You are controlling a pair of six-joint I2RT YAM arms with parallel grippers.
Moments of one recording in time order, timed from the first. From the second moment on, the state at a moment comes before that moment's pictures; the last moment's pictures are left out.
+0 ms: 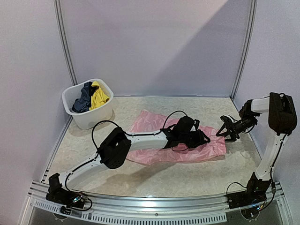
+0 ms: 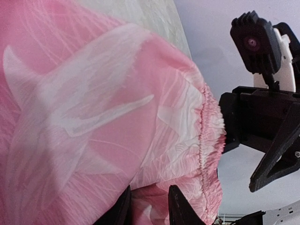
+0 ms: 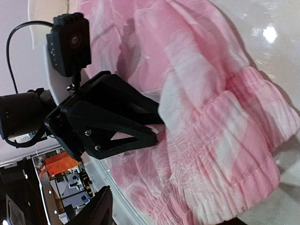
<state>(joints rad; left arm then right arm) -1.04 2.90 2.44 0.04 0.33 -1.07 -0.17 1.98 1.25 -1.13 -0.91 -0.36</state>
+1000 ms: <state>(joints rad) -1.03 2.89 2.42 0.05 0.33 -1.09 -0.19 2.05 1.20 -1.04 -0.90 -0.22</state>
